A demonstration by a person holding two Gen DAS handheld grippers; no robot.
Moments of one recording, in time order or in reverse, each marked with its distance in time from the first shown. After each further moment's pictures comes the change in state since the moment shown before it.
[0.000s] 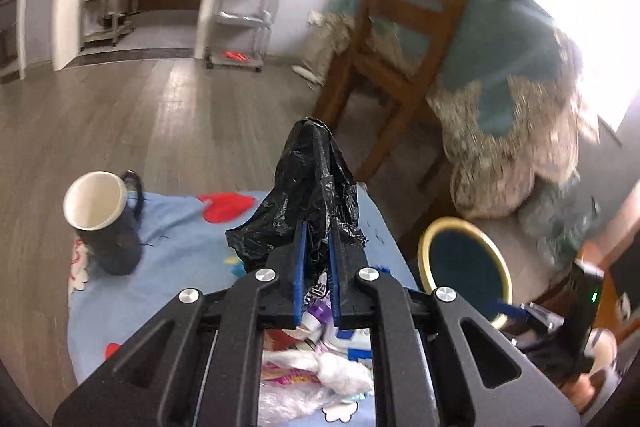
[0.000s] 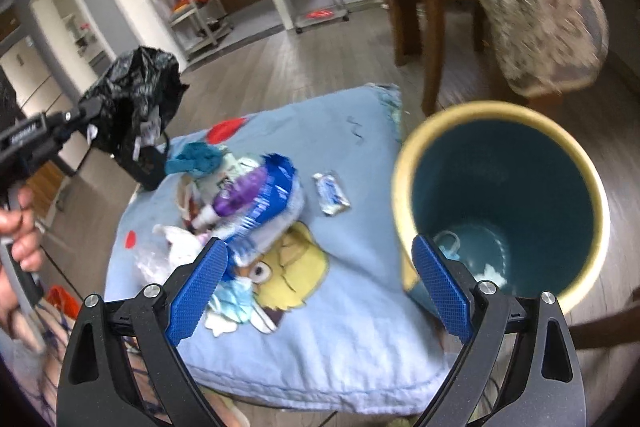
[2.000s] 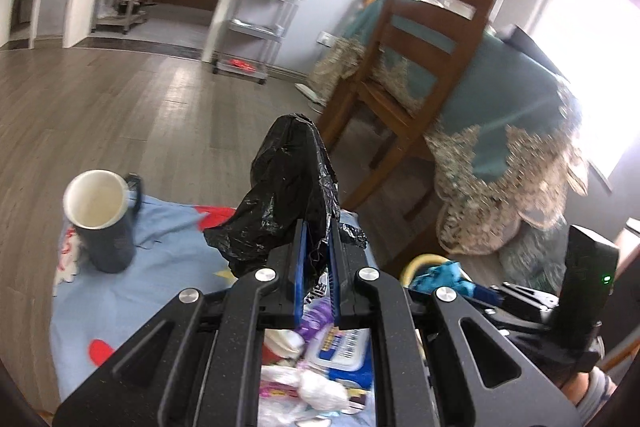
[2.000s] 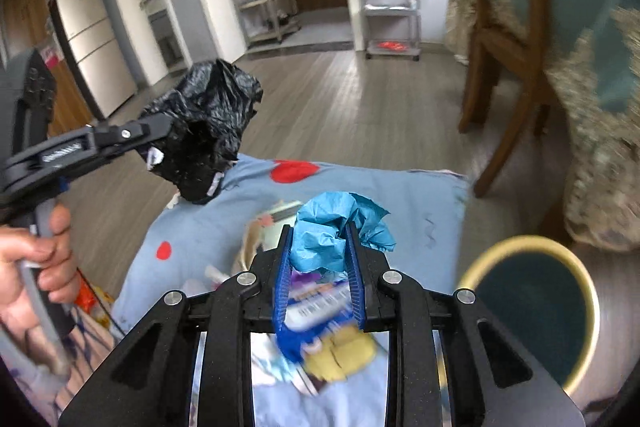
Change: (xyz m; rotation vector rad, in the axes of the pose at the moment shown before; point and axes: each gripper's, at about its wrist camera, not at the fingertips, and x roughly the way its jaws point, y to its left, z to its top) left arm -0.005 0.004 0.011 -0.091 -0.042 -0.072; right arm -0.014 0.080 0.077 -0.262 -0.045 0.065
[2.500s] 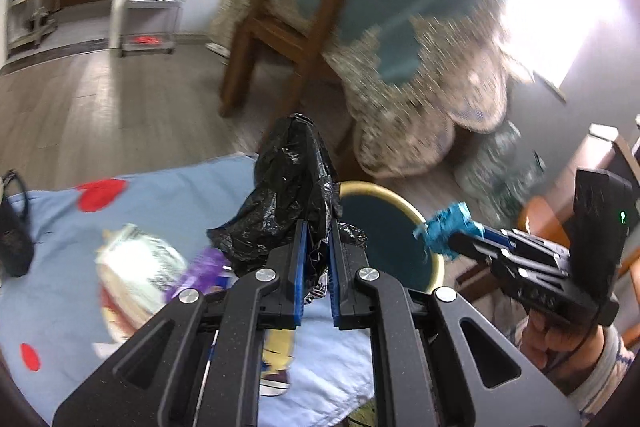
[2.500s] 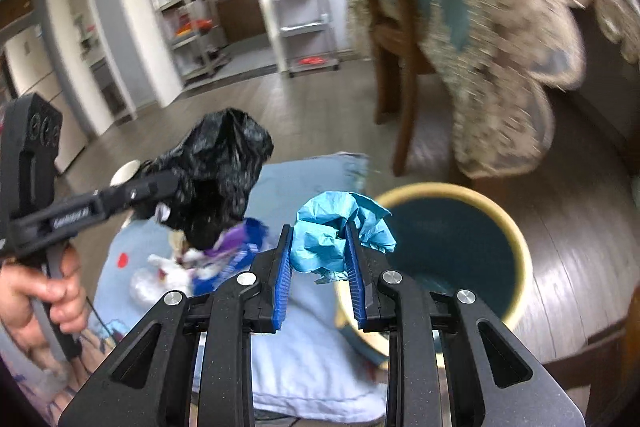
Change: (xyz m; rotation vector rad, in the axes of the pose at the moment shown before) left arm 0.060 -0.120 -0.058 0.229 0.193 -0.198; right arm -0.074 -0.088 -0.070 0.202 -0.092 -0.181
